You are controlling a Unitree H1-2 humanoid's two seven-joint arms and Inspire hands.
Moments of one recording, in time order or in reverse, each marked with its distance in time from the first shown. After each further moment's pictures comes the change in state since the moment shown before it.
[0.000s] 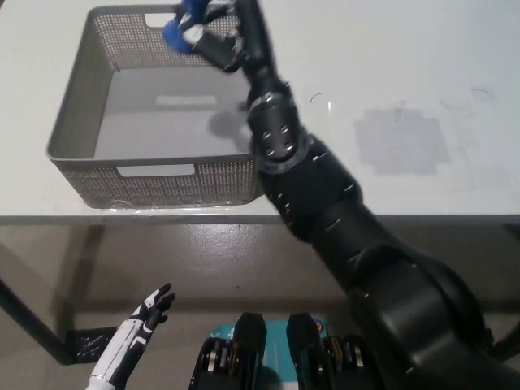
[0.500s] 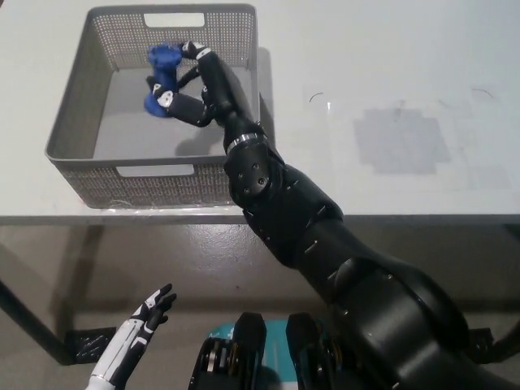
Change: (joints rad) left_arm -0.002 0.003 0.000 0.000 0.004 0.002 -0.009; right_arm 0.000 0.029 0.137 0.133 -0.079 0.002 0.003
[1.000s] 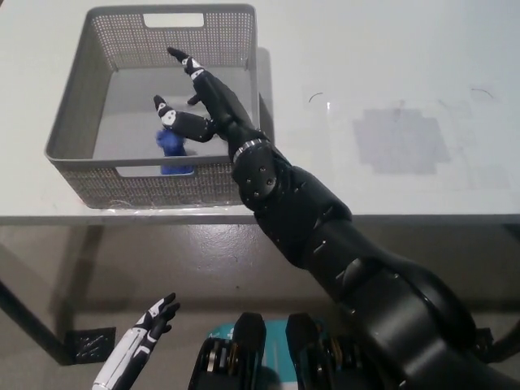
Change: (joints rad) left_arm 0.029 0.000 -0.010 -0.011 0.000 0.002 -0.016; right_arm 0.015 -0.027 0.015 0.008 -0.017 0.032 0.160
